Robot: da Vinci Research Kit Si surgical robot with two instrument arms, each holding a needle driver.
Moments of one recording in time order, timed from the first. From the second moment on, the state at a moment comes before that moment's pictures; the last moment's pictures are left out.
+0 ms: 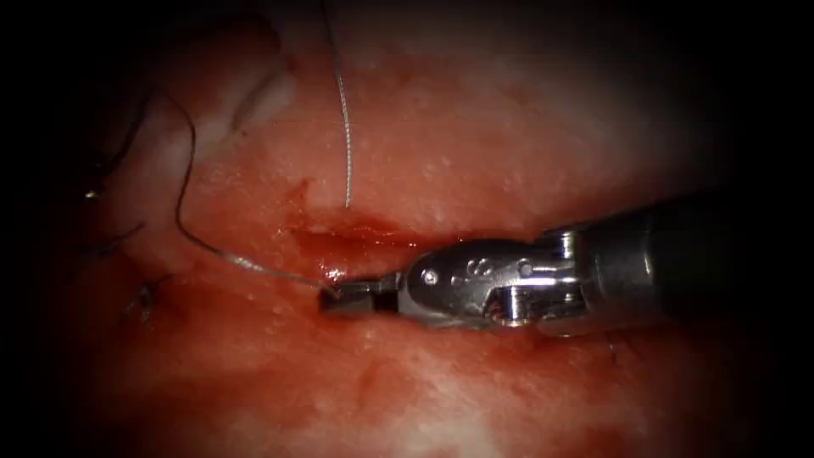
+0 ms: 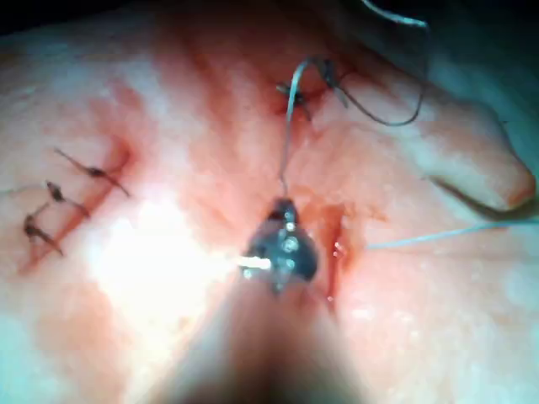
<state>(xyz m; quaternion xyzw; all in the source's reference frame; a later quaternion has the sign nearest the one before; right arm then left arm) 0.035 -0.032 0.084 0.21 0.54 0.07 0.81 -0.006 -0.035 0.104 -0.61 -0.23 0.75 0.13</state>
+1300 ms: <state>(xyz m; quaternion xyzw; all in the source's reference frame) 0.033 -0.032 0.079 0.14 0.53 0.07 0.84 -0.005 -0.034 0.104 -0.60 -0.23 0.75 0.14</state>
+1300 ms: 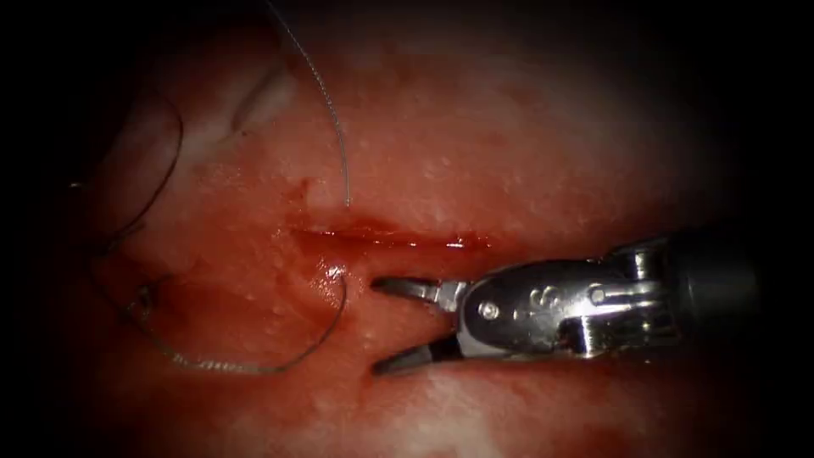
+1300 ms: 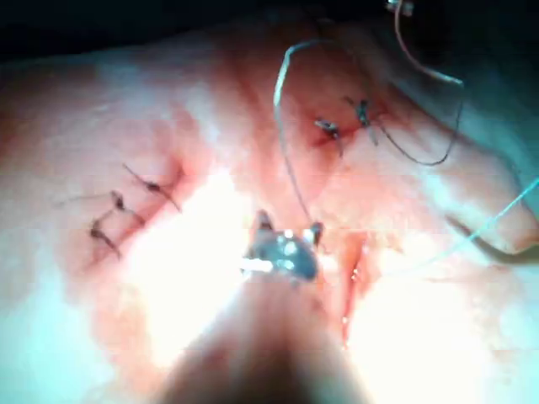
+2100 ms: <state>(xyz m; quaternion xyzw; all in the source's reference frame) 0.033 -0.040 0.073 0.23 0.53 0.02 0.82 -0.005 -0.034 0.105 -0.60 -0.23 0.75 0.14</state>
